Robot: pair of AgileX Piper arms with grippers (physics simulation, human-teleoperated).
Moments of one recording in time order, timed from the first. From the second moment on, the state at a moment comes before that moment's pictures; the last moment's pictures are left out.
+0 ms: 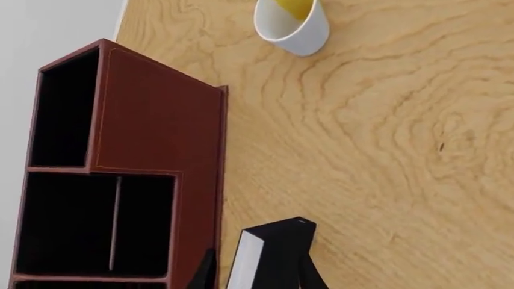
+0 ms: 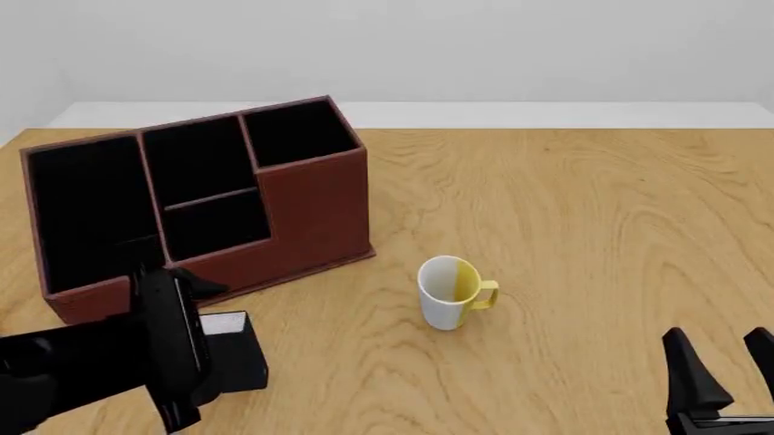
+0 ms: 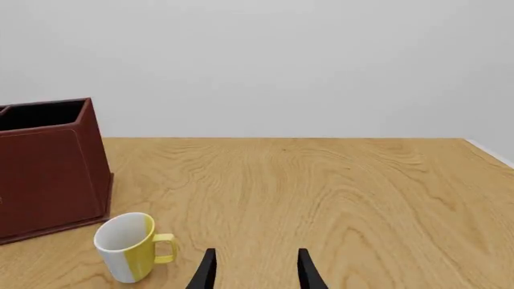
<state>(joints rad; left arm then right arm) -0.53 0.87 -0.56 0.50 0.81 0.00 0.02 0.00 -0.02 0.00</state>
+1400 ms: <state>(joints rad) -0.38 0.97 -0.51 0.40 0.82 0.00 0.02 0.00 -0.02 0.00</state>
